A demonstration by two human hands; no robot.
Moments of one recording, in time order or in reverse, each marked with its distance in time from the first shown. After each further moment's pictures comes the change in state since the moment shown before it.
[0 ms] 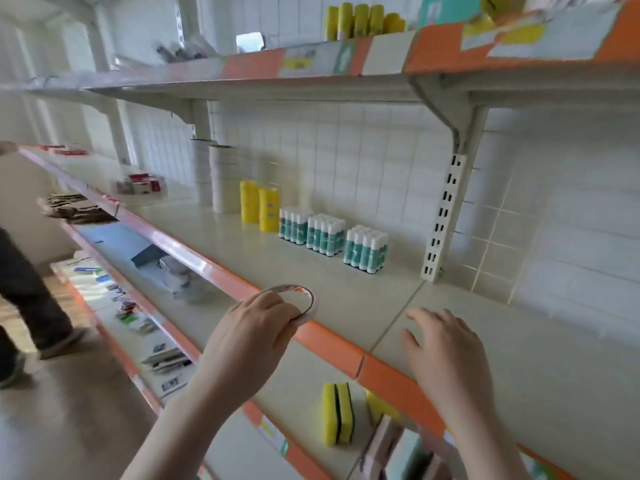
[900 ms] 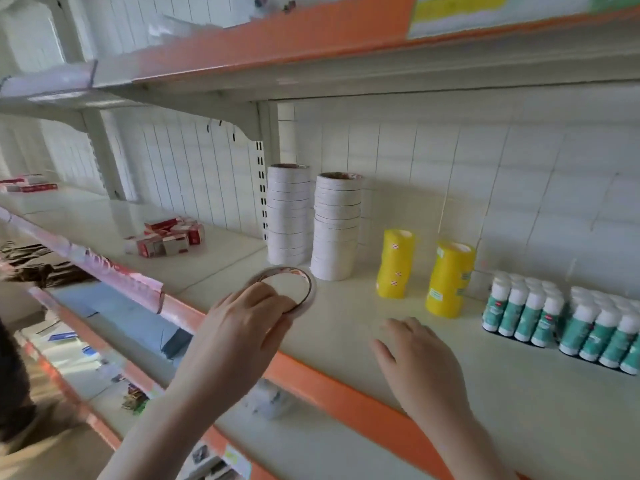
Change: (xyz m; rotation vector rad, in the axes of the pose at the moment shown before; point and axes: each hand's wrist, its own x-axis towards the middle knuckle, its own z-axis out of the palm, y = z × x) left_hand 0.177 -0.523 -0.019 -0.051 0.009 0.170; right_hand 0.256 -0.398 0.299 0.003 -0.041 -0.009
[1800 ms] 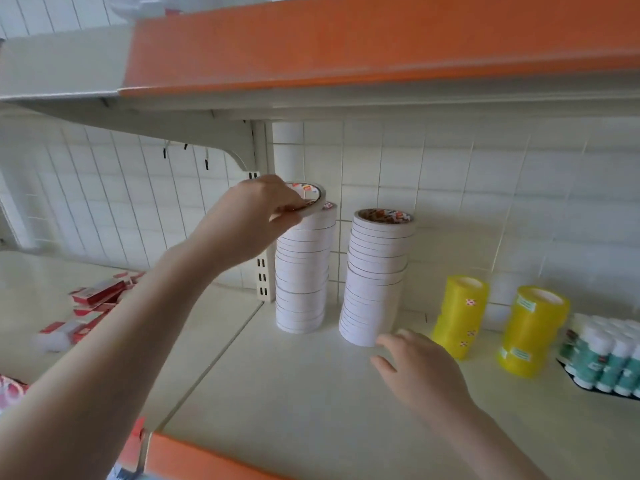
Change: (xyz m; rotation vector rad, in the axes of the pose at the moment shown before) left_hand 0.225 -0.193 0.003 -0.149 -0.014 0.297; right_hand 0.136 -0.072 0.083 -0.213 -0.105 0.138
